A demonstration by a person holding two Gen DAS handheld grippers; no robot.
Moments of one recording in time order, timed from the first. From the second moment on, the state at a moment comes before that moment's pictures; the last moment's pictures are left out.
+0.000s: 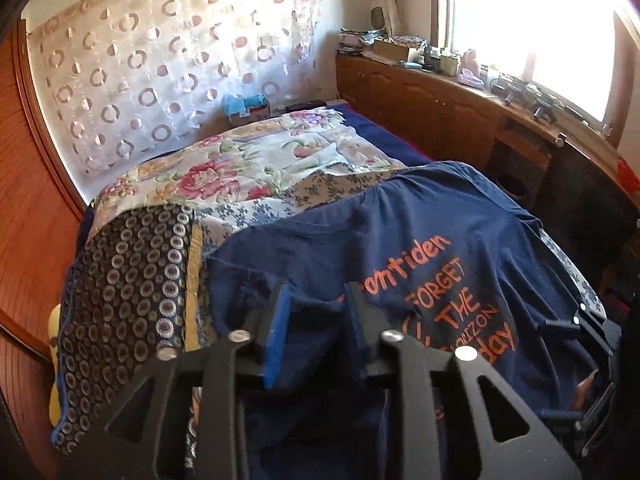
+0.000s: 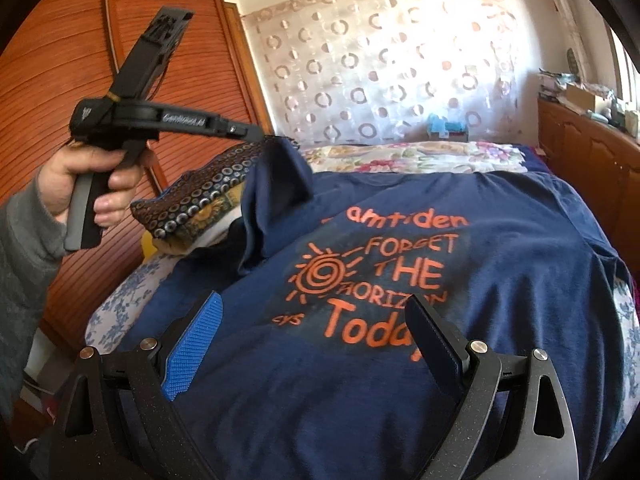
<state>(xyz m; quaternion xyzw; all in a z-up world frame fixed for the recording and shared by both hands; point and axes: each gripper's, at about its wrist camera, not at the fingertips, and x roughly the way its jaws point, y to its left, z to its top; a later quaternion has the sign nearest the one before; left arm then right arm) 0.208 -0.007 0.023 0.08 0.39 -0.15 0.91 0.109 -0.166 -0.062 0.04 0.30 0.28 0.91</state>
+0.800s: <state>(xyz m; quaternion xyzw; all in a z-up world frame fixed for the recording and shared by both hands) 0.166 -0.008 -0.091 0.06 0.43 -0.15 0.89 0.133 -0.196 -0.059 0.00 0.31 0.23 0.92</state>
